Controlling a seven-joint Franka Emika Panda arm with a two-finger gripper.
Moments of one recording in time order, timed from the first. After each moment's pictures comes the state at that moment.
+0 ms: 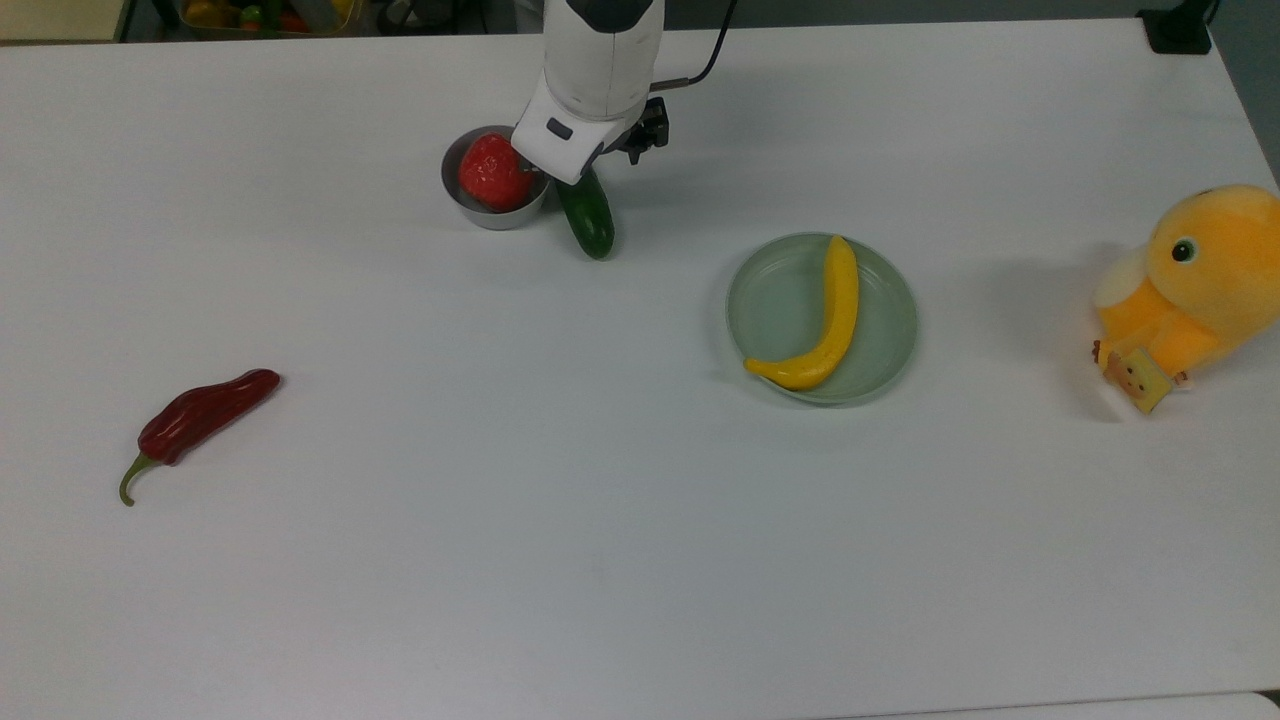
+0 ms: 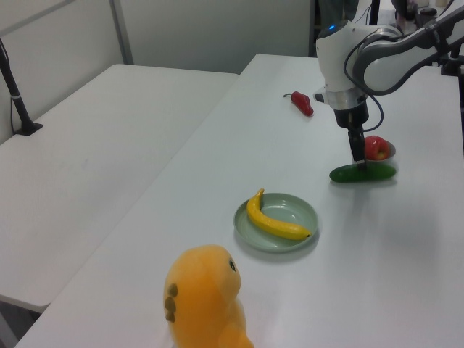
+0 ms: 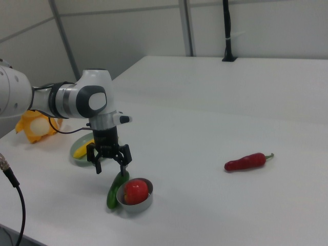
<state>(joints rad) 0.25 0.14 -0.05 -2.02 -0.05 1.90 -0.09</state>
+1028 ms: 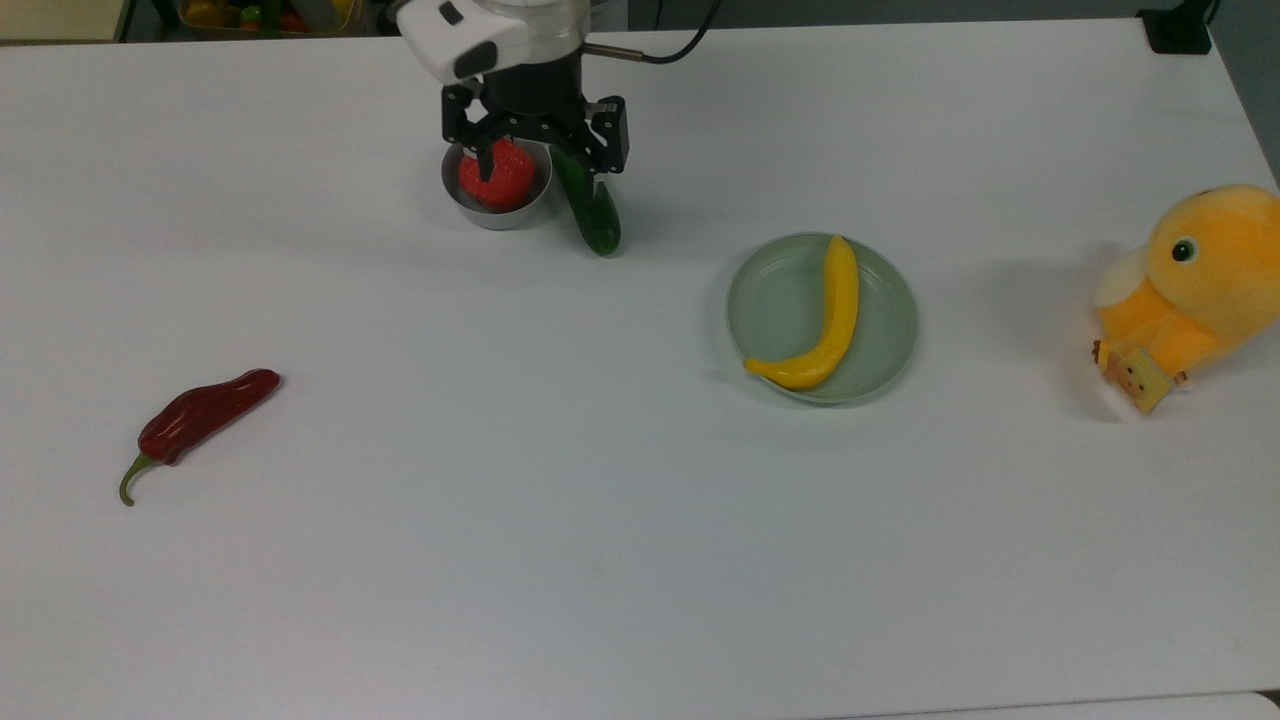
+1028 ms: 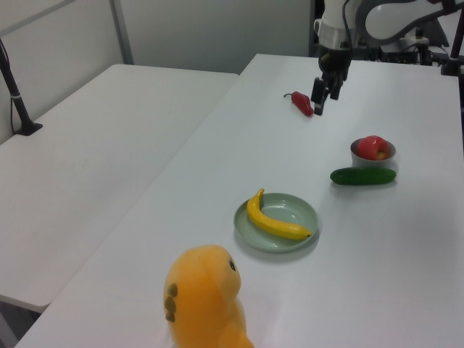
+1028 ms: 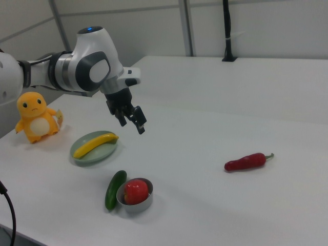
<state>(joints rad) 0.20 0.07 -0.10 -1.89 -0.05 2.09 0.26</state>
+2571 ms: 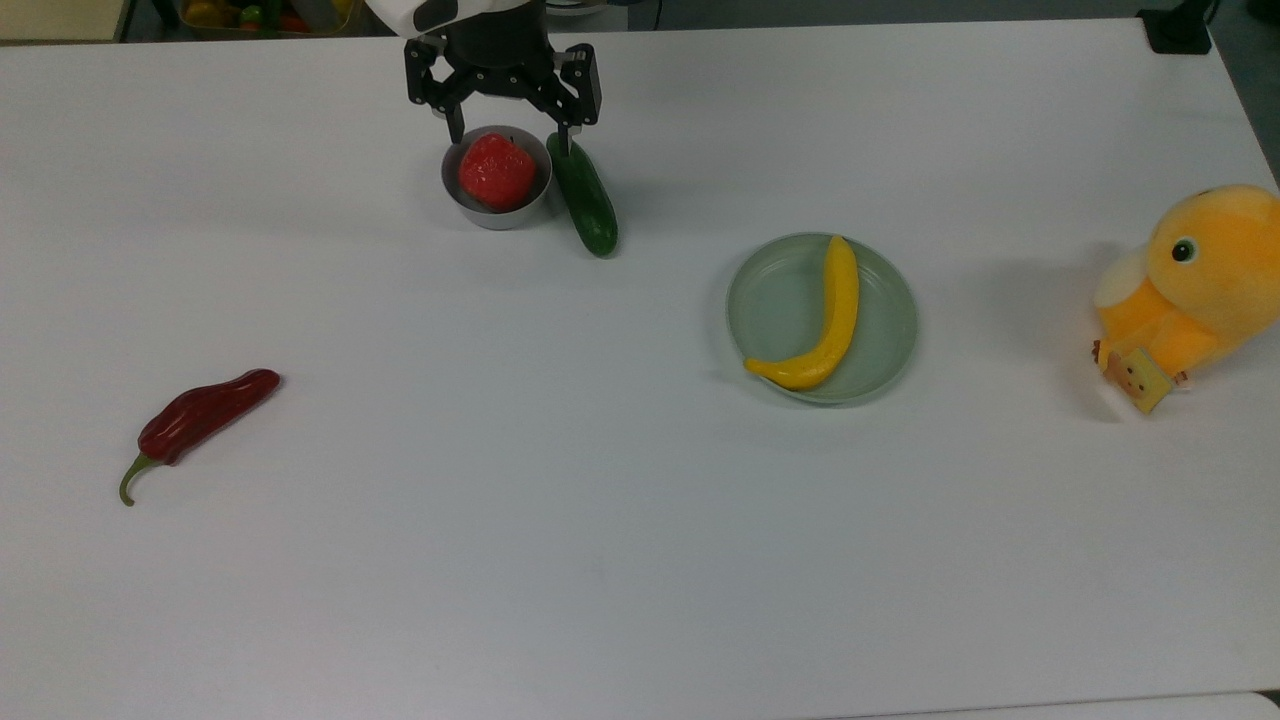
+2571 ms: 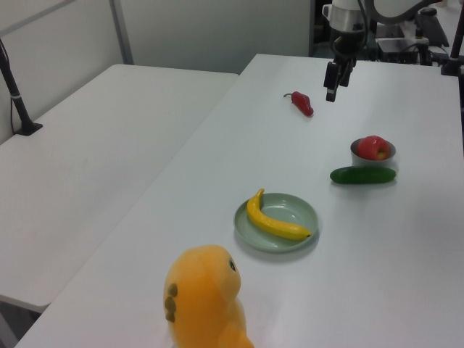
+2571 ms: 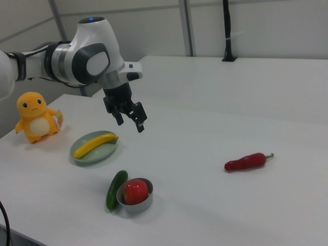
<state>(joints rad) 0.21 0.01 -0.15 -1.88 -0.02 1.98 0.13</state>
